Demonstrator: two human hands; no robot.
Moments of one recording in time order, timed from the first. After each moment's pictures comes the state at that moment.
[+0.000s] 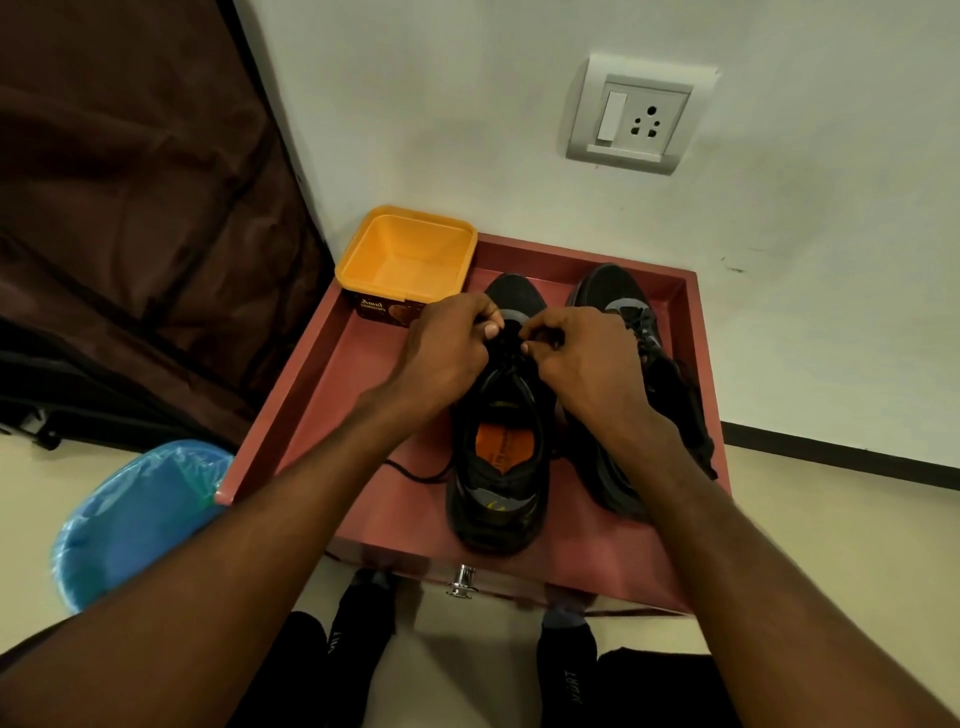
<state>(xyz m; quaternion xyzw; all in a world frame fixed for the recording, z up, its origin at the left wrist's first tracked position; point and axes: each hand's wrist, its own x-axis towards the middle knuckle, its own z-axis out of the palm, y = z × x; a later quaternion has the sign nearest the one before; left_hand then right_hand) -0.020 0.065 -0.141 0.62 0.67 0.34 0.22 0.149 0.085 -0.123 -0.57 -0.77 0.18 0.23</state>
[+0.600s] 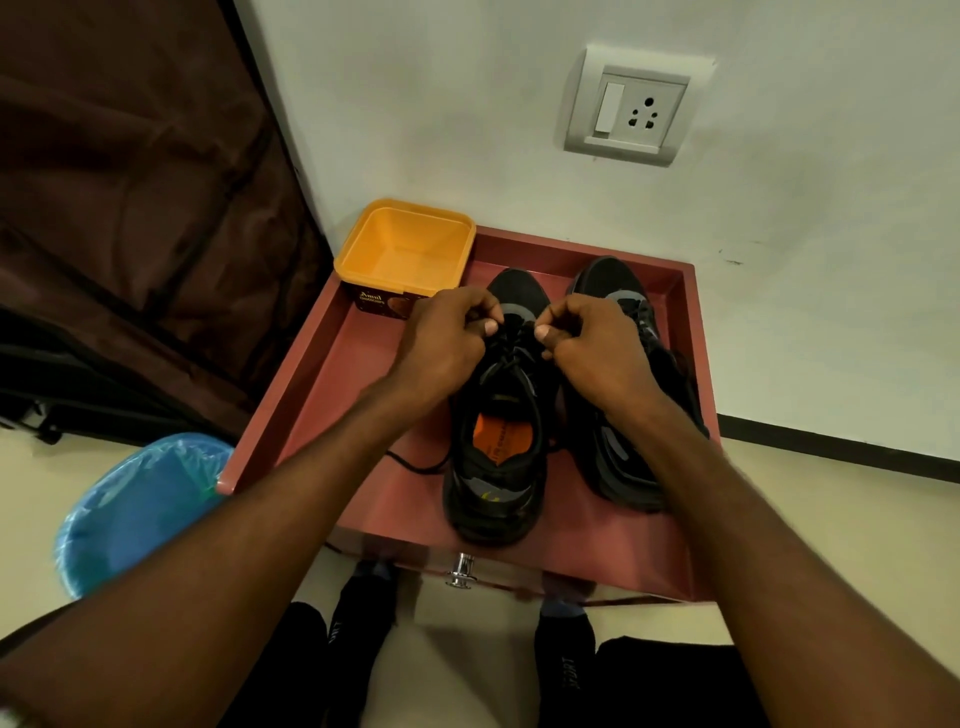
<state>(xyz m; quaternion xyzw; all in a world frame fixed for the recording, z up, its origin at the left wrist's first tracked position) -0.019 0.060 -0.142 0.59 0.65 0.39 0.26 0.161 0.083 -0.116 -0.57 -0.70 0.33 0.27</state>
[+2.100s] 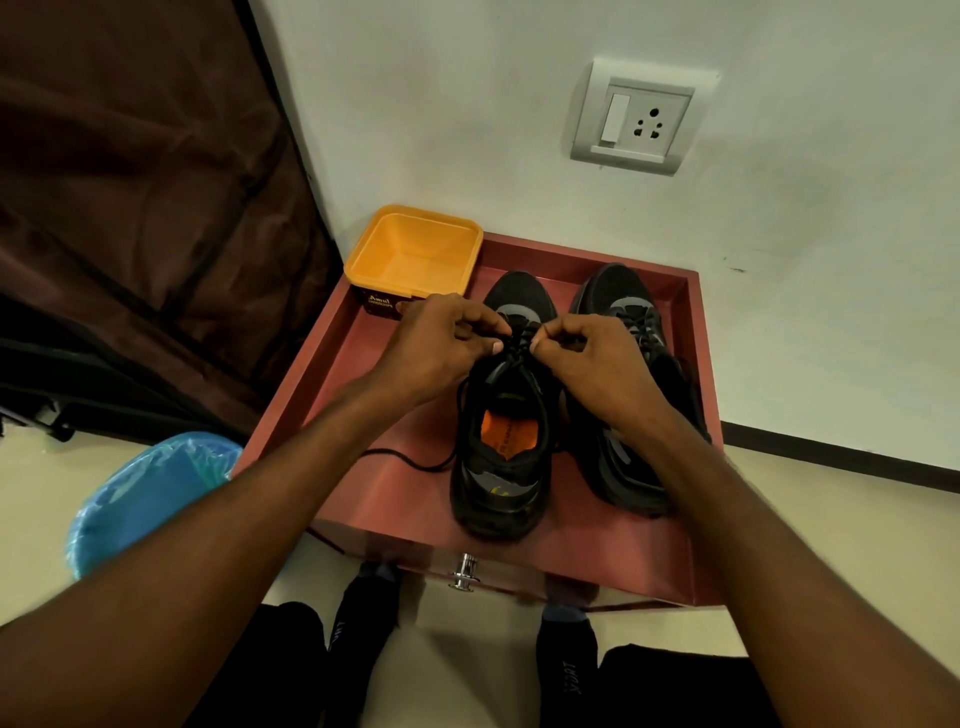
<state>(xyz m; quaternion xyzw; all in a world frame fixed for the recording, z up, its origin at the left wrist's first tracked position) -0.038 0.052 -0.137 0.61 0.61 0.40 0.32 0.164 0.073 -0.118 -0.53 -0.72 0.36 0.28</state>
